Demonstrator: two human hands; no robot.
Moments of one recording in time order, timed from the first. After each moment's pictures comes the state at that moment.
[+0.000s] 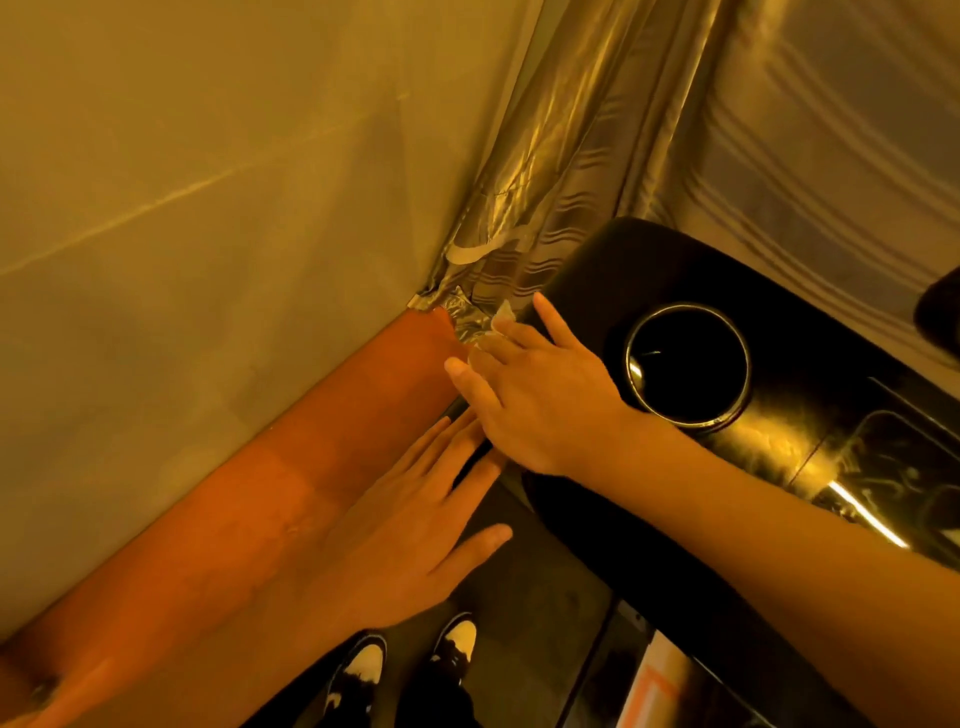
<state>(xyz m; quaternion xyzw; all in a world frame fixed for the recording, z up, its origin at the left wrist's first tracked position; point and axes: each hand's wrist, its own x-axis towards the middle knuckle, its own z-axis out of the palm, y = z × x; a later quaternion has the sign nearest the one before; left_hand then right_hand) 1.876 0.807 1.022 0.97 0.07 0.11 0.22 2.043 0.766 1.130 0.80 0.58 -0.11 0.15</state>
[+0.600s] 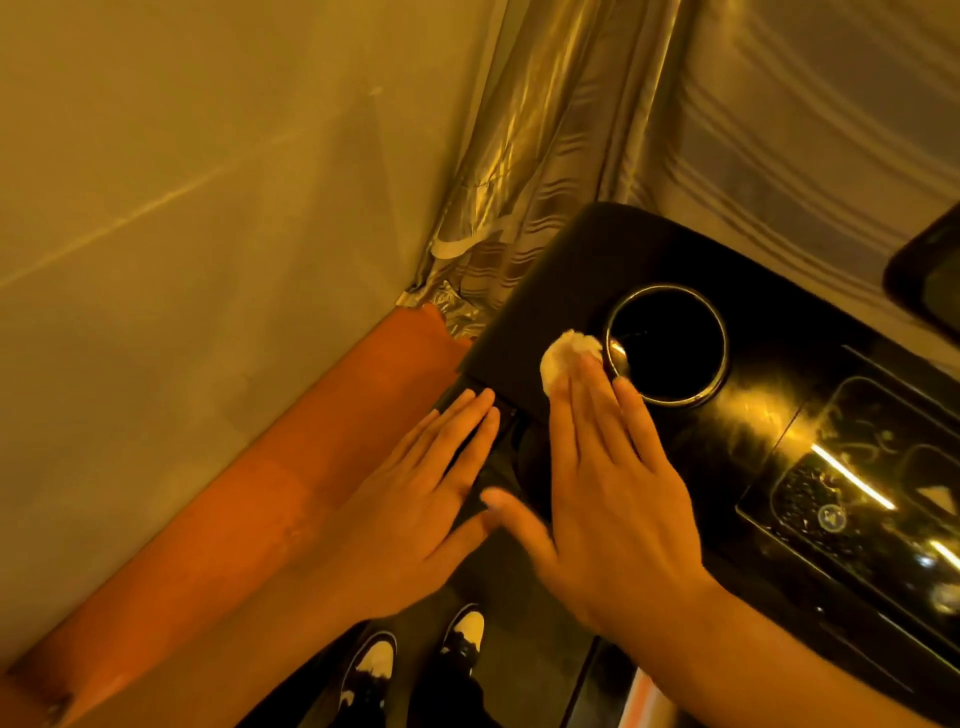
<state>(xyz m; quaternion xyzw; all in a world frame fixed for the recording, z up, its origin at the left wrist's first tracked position) 1.877 0.808 1.022 0.95 0.05 0.12 0.27 1.991 0.670 1.132 0.86 0.49 0.04 0.17</state>
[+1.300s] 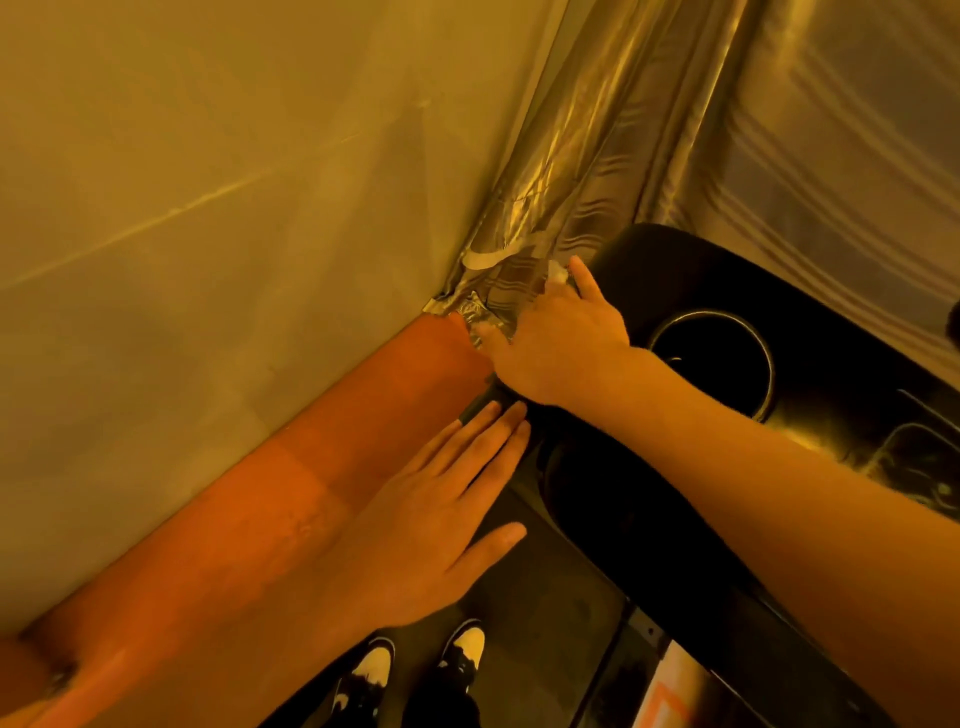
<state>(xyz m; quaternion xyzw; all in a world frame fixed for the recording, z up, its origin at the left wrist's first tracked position) 1.877 0.807 1.019 0.97 0.06 0.10 0.20 2.066 0.812 1.128 0.83 0.48 -0.10 0.25</state>
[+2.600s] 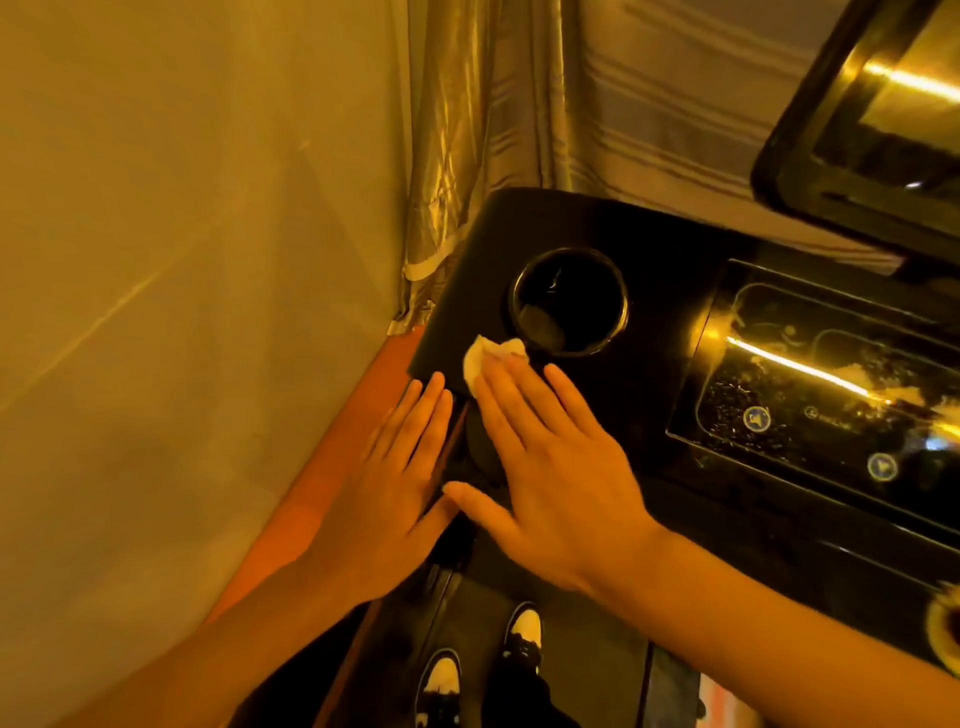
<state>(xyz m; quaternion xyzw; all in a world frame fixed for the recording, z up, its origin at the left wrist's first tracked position) 1.889 0.809 1.023 0.95 0.04 0.11 0.27 1.993 0.646 1.114 0.87 0.50 0.02 0.06</state>
